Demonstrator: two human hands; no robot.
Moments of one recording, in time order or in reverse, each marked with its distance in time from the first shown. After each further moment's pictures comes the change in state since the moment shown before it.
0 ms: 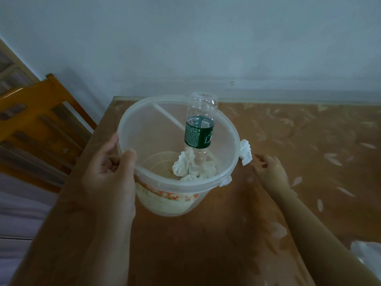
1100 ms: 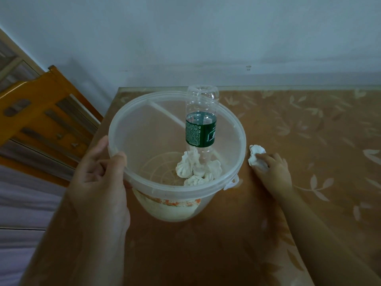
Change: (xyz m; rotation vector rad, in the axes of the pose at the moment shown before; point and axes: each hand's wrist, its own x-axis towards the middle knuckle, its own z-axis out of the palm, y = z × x) left_hand 0.016 -0.014 0.003 -0.015 0.075 -0.046; right_hand 0.023 0.015 0.054 -0.097 -0.068 -0.059
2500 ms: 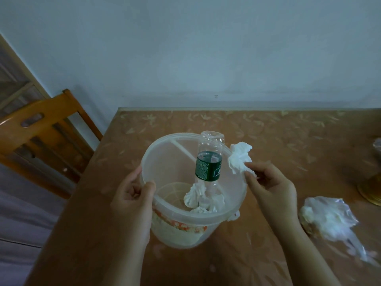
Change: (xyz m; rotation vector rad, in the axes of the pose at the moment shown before) left_hand -0.108 0.039 -0.112 0.005 -0.246 -0.092; right_hand -0.255 -0.112 -0.147 0.553 0.327 -0.195
